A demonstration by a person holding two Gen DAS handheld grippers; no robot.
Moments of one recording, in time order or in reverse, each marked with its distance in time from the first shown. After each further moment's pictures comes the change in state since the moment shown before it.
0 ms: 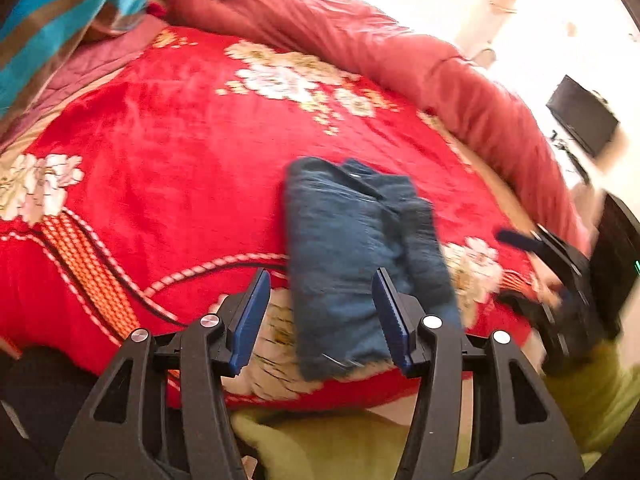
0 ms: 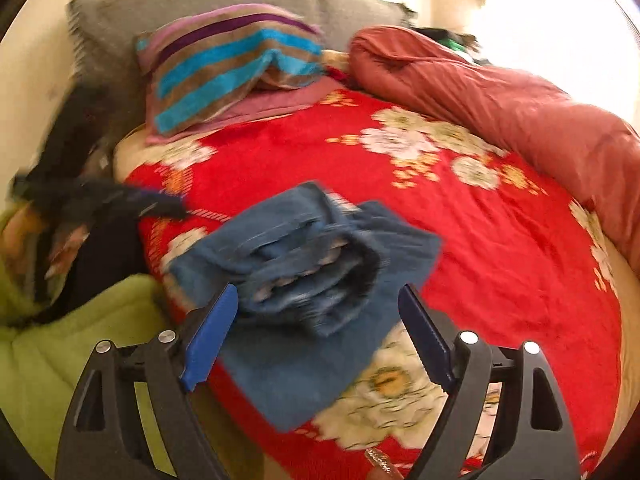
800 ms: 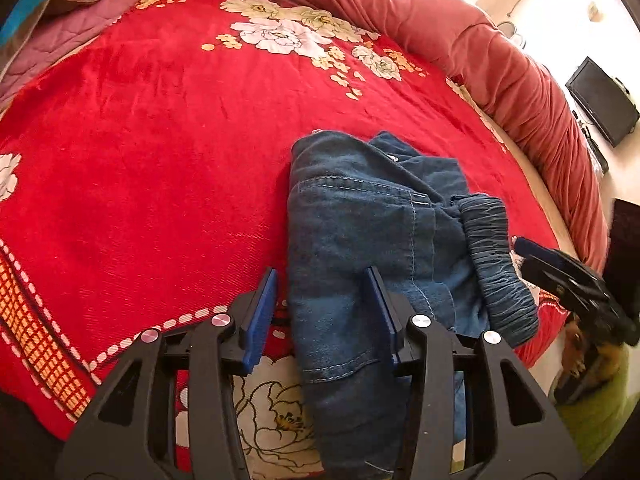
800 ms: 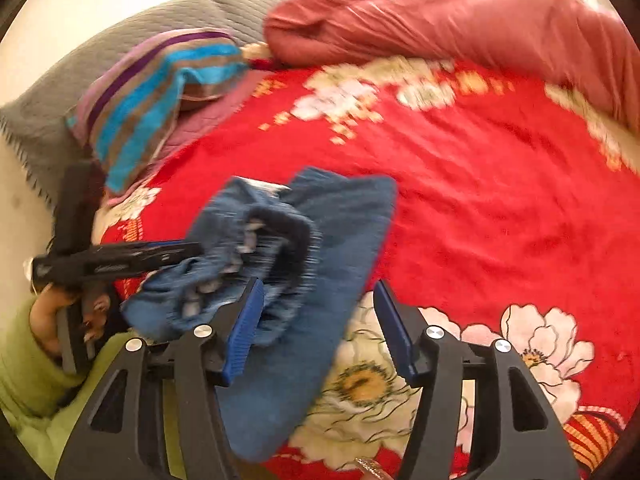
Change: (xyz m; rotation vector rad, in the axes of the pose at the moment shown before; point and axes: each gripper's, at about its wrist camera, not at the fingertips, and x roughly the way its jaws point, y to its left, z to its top) left arm 0.078 0.009 0.023 -0.009 0.132 0.010; right arm 0.044 -0.092 -0.023 0.516 0.056 0.009
